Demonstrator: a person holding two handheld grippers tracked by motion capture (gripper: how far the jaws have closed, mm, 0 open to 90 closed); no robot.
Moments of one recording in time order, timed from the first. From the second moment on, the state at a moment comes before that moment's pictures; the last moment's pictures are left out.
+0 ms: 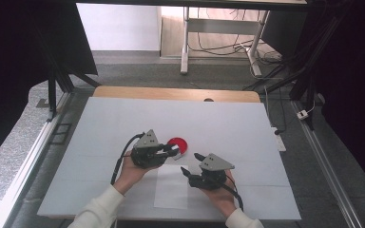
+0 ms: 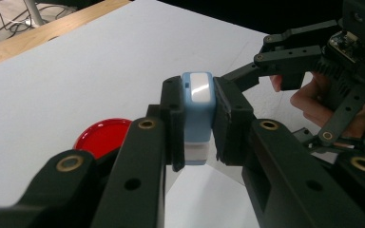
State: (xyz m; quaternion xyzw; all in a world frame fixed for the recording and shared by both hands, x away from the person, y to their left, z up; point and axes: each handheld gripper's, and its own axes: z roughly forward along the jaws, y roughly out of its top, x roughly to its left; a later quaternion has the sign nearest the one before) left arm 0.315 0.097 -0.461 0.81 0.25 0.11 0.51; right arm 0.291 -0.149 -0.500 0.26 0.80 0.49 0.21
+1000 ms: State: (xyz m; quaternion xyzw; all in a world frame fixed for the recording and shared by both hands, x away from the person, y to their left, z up) left arm 0.315 0.086 -0.467 0.82 0.26 0.11 0.51; right arm 0.291 -0.127 -0.505 0.24 0.81 0.48 0.21
